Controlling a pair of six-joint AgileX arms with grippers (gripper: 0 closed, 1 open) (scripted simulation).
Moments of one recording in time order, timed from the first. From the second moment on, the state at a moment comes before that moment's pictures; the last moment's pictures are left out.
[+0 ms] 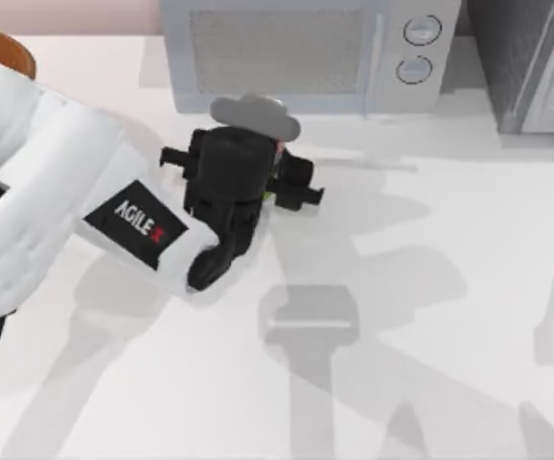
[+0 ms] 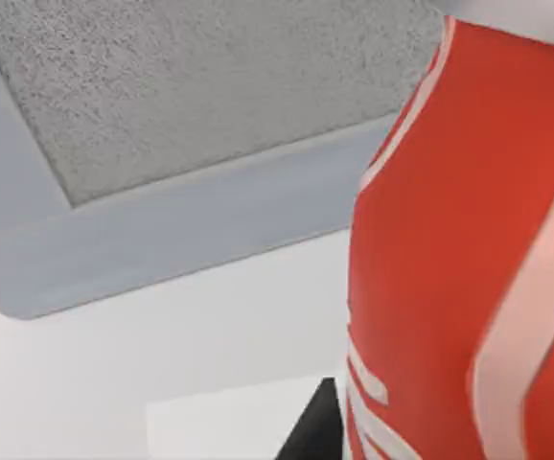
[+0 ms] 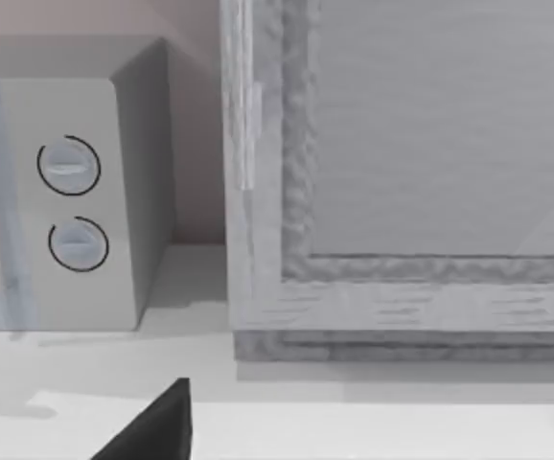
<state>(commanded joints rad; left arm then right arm) -0.56 2.32 1.11 0.79 -0.38 0.07 0.00 0.00 0.00 0.00 0.00 0.00</state>
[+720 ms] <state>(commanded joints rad) 0.00 2.15 1.51 -0.23 0.65 0.67 0.00 0.00 0.00 0.00 0.00 0.00</state>
